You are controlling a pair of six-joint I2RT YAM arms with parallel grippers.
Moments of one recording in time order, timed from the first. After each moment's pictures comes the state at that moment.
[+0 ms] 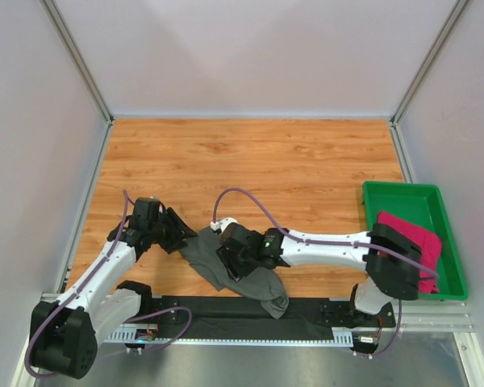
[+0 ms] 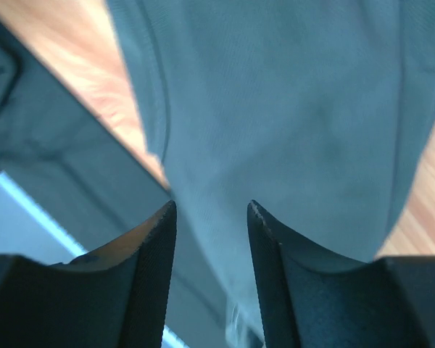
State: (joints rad) left arm -0.24 0.91 0.48 -0.52 0.25 -0.93; right arm 1.22 1.56 1.02 -0.45 0.00 0.52
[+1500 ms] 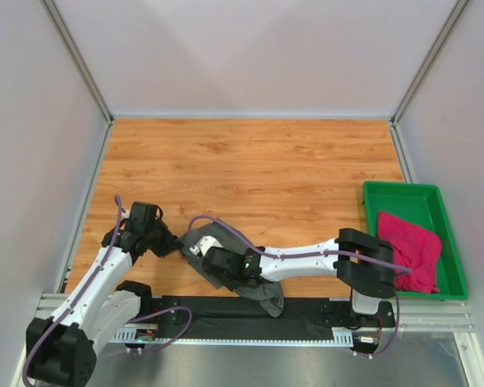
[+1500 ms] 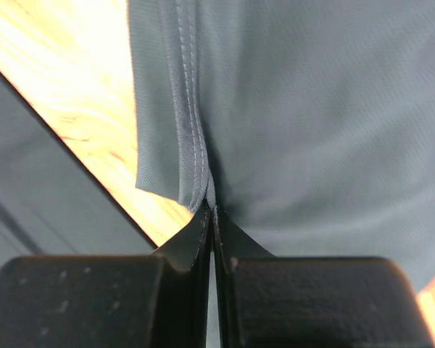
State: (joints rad) left arm -0.22 0.86 0.49 -0.66 0.13 -0.99; right arm 1.38 1.78 1.08 -0.36 0.20 0.38
